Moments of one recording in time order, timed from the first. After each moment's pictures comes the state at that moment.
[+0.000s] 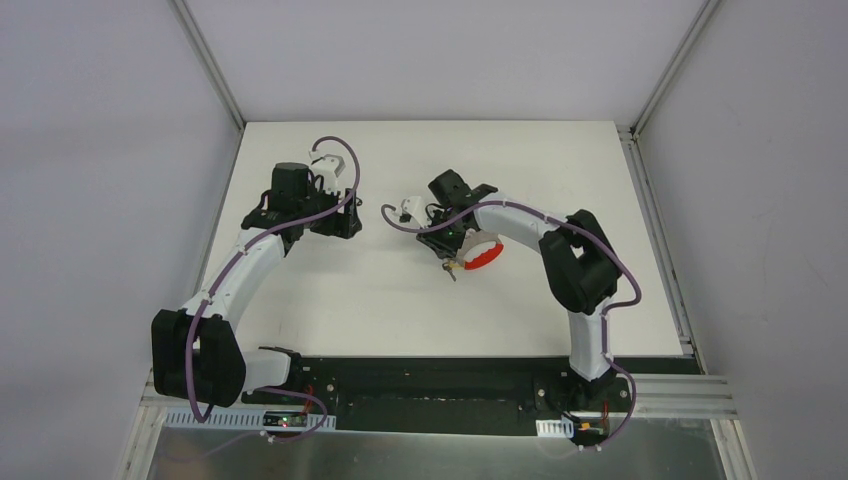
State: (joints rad) left arm -0.16 1.26 0.93 -0.38 0.29 -0.01; right arm 0.71 2.00 1.47 -0.63 -0.25 -0.57
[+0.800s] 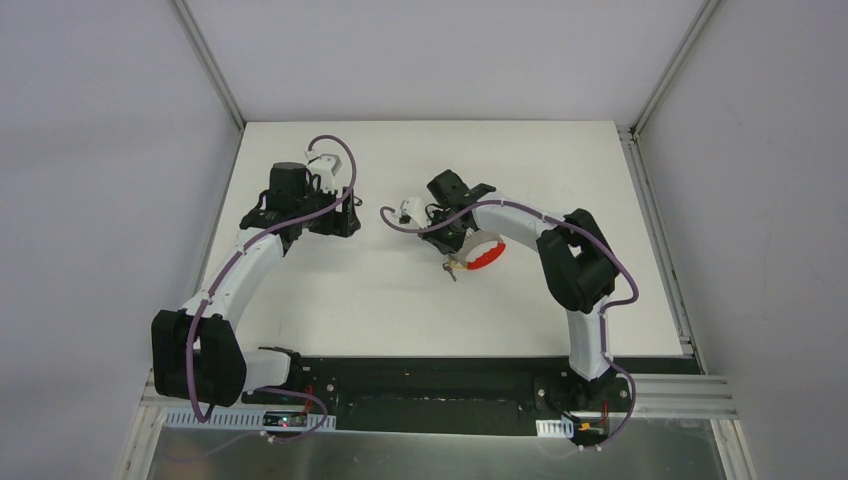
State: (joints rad) left arm -0.14 1.26 0.93 -0.38 0.29 -0.04; right arm 0.71 2.02 1.48 -0.64 -0.22 -0.60
